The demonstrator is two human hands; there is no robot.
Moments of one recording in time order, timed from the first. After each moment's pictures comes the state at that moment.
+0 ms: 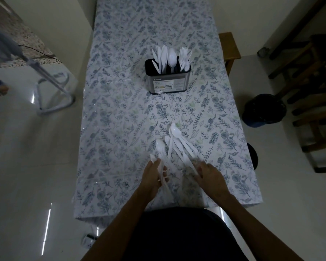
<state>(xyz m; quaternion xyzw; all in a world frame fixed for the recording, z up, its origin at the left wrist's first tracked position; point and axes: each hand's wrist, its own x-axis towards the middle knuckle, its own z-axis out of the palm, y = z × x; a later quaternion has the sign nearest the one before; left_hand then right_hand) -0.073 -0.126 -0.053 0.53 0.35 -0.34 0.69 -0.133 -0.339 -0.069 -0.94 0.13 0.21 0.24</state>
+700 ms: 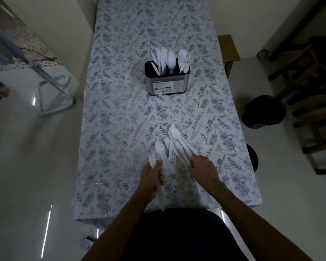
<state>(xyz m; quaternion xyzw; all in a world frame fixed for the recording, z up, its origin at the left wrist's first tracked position) -0.077 -0.126 -0.050 0.58 0.32 -0.29 0.69 -0.093 -0.326 -0.073 -0.95 0.11 0.20 0.22</state>
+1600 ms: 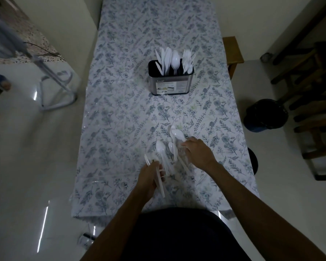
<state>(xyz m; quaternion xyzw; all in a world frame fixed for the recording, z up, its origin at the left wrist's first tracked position) -0.072 -0.120 -0.054 0.50 0.36 -0.29 0.73 -0.035 -0.337 -0.068 -0.96 -0.01 0.14 0.26</state>
